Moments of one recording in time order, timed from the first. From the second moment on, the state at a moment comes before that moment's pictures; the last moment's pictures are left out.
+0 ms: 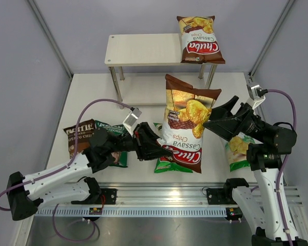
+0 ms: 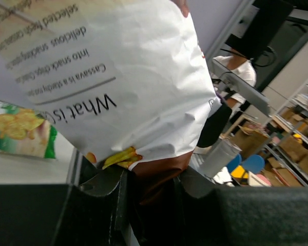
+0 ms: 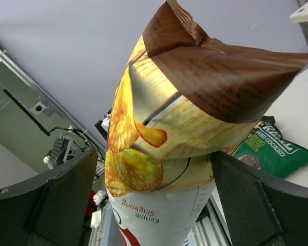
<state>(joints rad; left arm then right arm) -1.01 0.90 0.72 0.54 0.58 -0.75 0.05 0.69 0.84 0.57 -1.06 1.34</state>
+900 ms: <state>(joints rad) -0.99 1.11 0.75 0.96 0.80 -1.02 0.06 0.86 0.83 0.90 -1.11 1.77</state>
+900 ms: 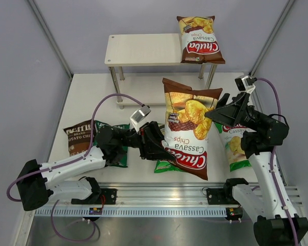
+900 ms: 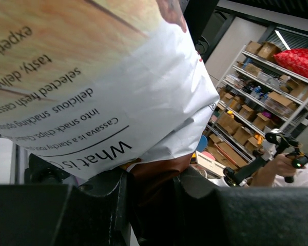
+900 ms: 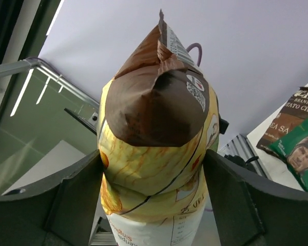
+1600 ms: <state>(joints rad) -1.03 0.98 0.73 0.73 0.55 -0.88 0.05 0.62 0.94 0.33 -0.82 1.36</state>
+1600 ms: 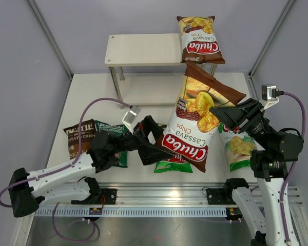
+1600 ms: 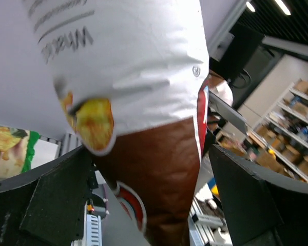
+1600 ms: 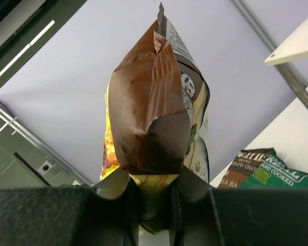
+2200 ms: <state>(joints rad) -1.16 1.14 0.70 1.11 0.20 -0.80 0.05 0.48 0.83 0.39 -0.57 1.35</state>
